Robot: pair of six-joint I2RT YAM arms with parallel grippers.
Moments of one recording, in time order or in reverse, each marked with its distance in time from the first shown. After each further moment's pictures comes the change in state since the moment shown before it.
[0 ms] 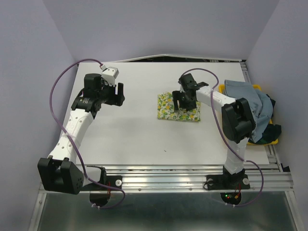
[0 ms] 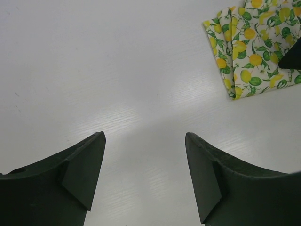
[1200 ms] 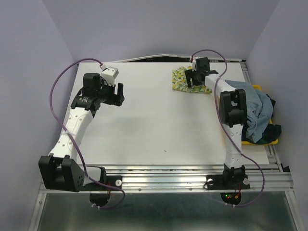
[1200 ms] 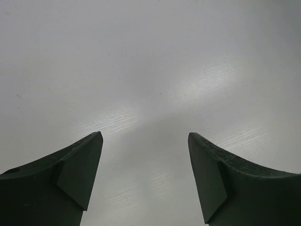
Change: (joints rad) left arm 0.023 0.021 0.004 -0.002 0.031 0.040; right arm -0.241 0.399 0.444 0.270 0.115 -0.413
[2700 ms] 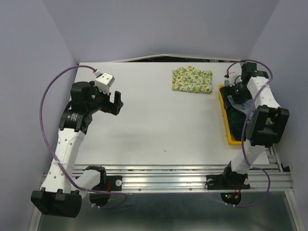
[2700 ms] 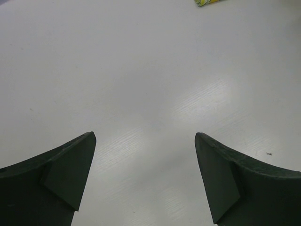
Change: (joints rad) left arm 0.006 -0.270 -0.036 -0.096 0.095 0.070; right arm -0.403 -0.532 -0.307 -0.727 -0.293 -0.388
